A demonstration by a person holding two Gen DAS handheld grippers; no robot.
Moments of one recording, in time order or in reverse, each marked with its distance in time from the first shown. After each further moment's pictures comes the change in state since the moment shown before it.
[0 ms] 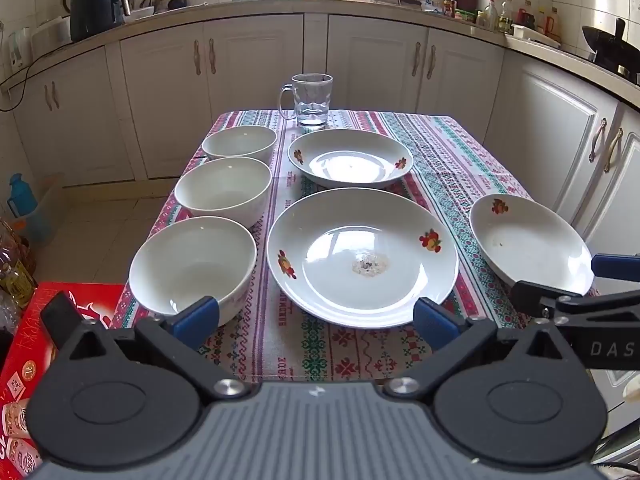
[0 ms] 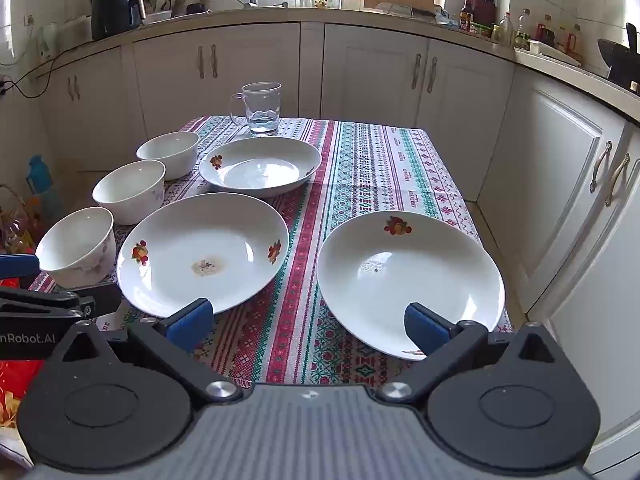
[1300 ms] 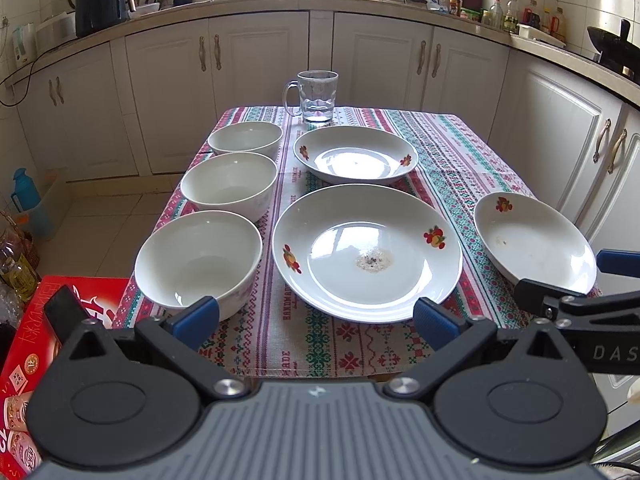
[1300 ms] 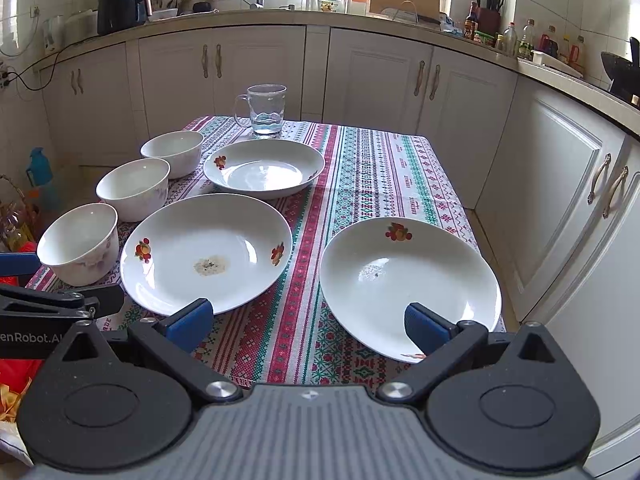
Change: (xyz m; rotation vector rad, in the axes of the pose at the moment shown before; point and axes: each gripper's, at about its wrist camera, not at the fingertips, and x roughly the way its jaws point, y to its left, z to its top) left arm 0.001 -0.001 -0.004 0.009 0.008 0.030; right arm -0.004 0.005 0.000 -0.030 -0.015 -0.012
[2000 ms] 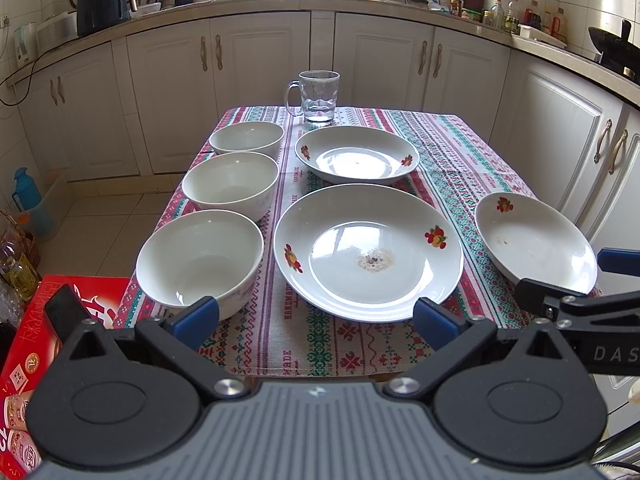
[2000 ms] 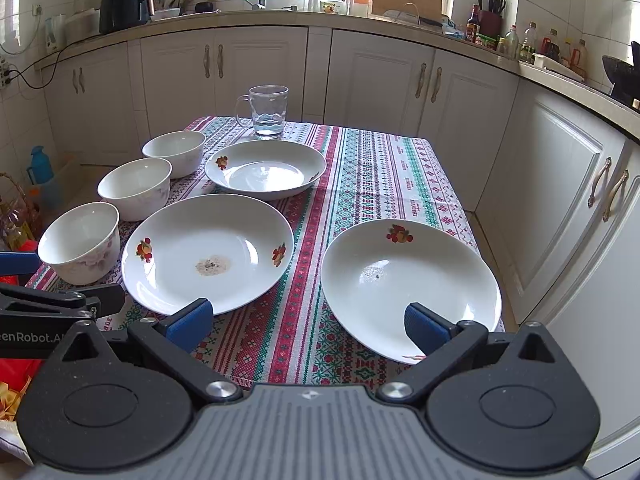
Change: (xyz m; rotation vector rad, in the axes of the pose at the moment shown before) left arm 0.000 0.000 0.000 0.000 0.001 -0.001; right arm -0.001 0.001 0.000 -0.006 -0.004 -0.002
